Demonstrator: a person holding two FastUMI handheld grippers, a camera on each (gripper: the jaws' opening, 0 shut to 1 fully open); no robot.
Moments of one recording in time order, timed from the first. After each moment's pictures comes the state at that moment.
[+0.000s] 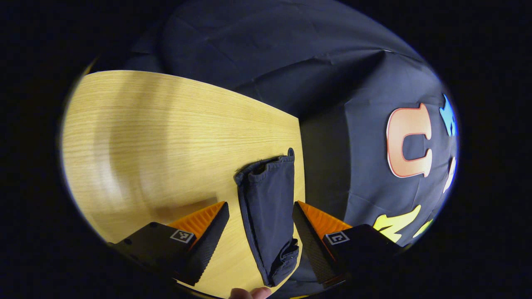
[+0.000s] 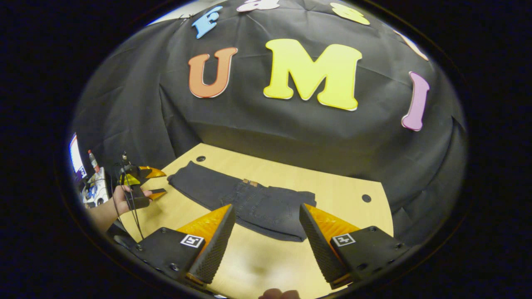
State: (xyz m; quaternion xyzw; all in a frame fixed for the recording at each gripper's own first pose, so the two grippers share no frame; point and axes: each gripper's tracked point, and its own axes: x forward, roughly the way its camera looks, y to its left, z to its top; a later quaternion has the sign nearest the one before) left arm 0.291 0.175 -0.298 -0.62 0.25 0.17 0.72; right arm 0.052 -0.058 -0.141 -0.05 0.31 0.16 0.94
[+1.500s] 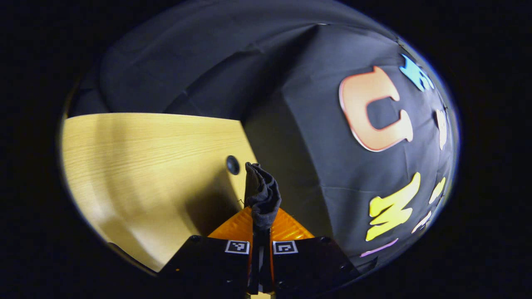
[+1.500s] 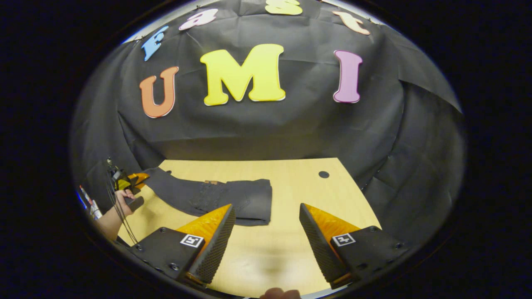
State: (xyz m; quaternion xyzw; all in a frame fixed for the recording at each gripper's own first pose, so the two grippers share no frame) left arm 0.385 0.127 -0.206 -0.52 0.18 0.06 0.83; right arm 0.003 -0.172 -0.123 0.04 0.30 0.02 0.95
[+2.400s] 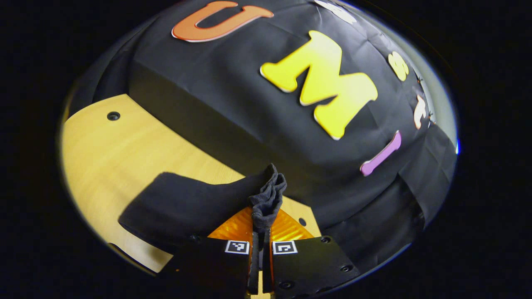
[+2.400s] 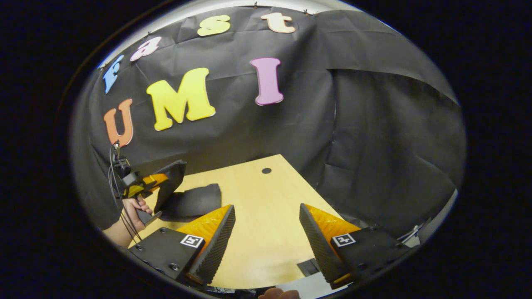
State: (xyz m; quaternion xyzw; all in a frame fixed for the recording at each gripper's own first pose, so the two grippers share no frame) left arm 0.346 -0.268 -0.183 -0.30 0.28 -0.13 0.90; right arm -0.095 -0.344 -0.129 0.11 0.28 -0.14 0.94
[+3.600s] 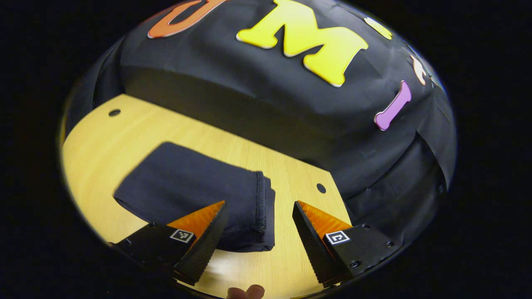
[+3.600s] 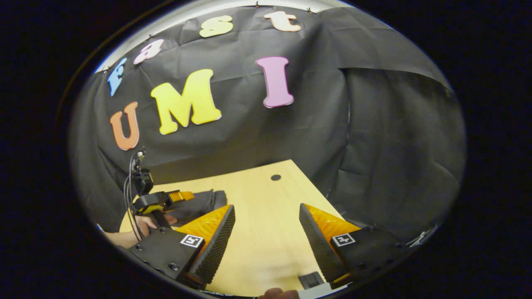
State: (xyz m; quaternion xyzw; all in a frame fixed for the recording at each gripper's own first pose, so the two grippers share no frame) left arm 0.304 -0.281 -0.166 -0.19 0.31 -0.11 0.93; right arm -0.023 -0.322 -0.118 0.11 0.23 -0.06 0.96
